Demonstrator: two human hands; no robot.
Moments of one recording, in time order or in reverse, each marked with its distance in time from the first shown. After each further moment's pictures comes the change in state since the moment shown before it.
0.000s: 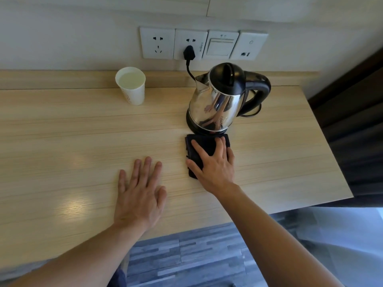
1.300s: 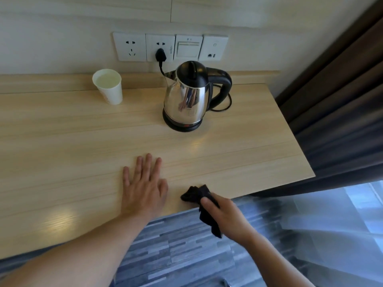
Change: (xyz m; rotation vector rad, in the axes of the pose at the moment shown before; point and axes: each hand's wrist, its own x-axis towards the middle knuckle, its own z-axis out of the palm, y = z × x) left_hand -0.006 0.062 0.007 -0.049 0.001 0.017; right_hand -0.169 0.064 -0.023 0.857 -0.222 0.093
